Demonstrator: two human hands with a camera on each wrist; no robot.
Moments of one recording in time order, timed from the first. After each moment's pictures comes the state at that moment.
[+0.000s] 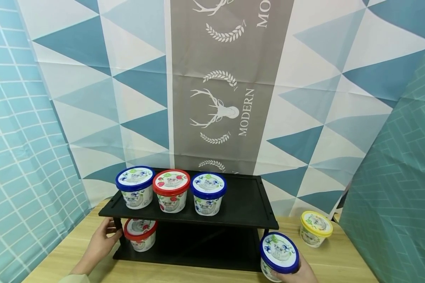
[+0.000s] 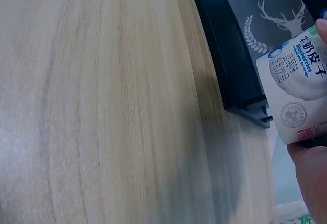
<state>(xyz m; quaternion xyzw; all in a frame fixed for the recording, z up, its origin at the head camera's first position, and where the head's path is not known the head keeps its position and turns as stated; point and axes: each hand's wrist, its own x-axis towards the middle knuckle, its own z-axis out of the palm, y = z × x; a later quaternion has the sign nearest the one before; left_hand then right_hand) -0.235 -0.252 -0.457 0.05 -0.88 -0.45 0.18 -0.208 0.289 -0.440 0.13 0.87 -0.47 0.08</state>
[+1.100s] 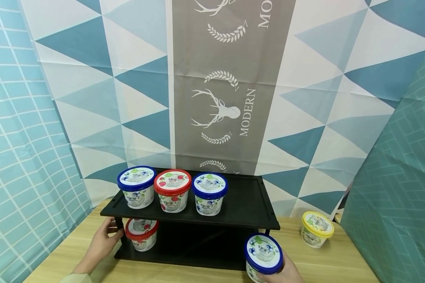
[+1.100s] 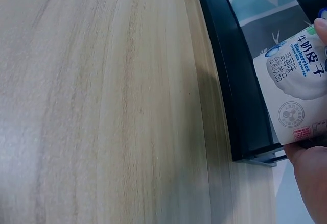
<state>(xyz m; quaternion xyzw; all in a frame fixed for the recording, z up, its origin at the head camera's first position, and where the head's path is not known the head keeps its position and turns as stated) -0.237 -0.252 -0.459 0.04 -0.87 -0.45 0.19 -0.204 0.255 -0.440 0.06 0.85 -0.52 0.09</state>
